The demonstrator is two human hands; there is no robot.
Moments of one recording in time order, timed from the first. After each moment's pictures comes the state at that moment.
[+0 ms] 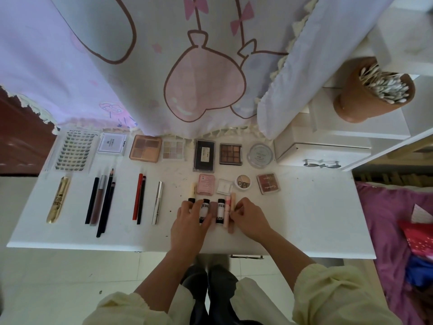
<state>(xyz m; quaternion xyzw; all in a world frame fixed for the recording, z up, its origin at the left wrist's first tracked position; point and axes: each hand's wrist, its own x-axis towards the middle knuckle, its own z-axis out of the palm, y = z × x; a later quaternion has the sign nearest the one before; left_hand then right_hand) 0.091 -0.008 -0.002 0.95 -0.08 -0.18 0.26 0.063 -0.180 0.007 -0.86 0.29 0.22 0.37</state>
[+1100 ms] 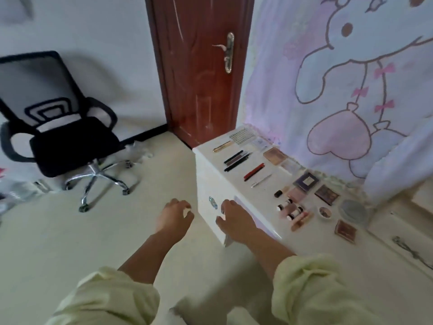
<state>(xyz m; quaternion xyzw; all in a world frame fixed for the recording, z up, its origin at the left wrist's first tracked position) -0.172 0.140 0.088 0.93 0.28 0.01 0.25 -0.082 -0.021 0.094 -0.92 -0.30 0.17 0.18</state>
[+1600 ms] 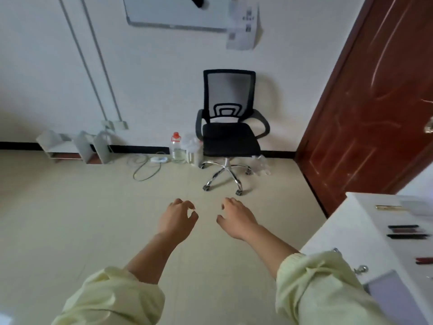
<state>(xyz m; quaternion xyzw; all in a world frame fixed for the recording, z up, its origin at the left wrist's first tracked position) -0.524 0.321 0.115 0.78 0.57 0.15 0.20 -0.358 0.266 0.134 -0.76 -0.63 0.17 0.07</state>
